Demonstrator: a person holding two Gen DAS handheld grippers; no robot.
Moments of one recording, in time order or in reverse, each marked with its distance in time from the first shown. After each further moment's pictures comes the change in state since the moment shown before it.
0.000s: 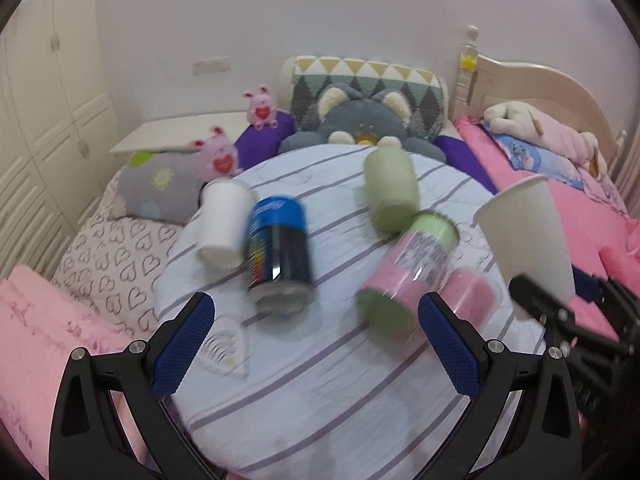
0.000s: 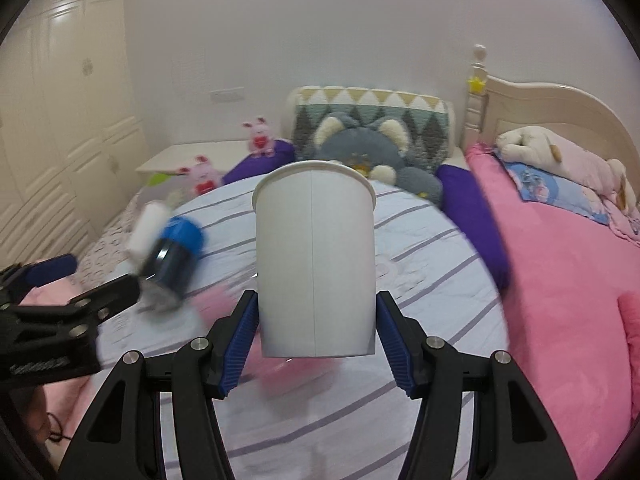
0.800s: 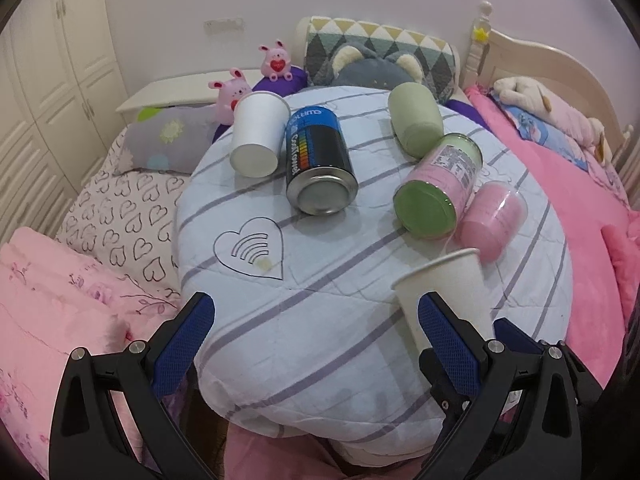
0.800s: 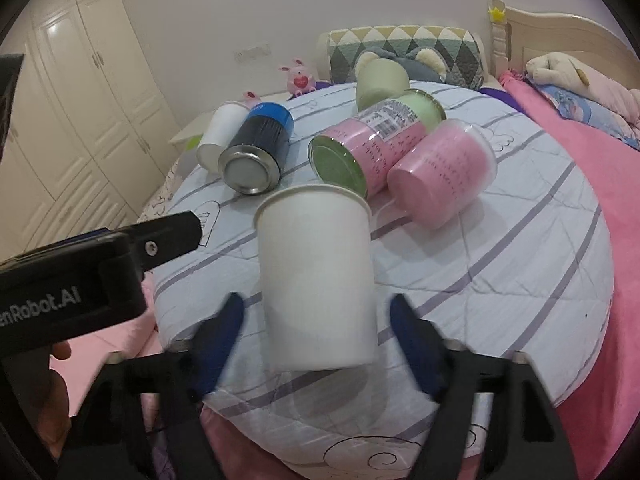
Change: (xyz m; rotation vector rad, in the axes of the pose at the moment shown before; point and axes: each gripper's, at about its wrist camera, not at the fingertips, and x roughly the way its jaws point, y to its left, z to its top) left arm 0.000 0.030 -0.067 -0.026 0.122 -0.005; right arm 0.011 0.063 -0.099 0.135 0.141 0.139
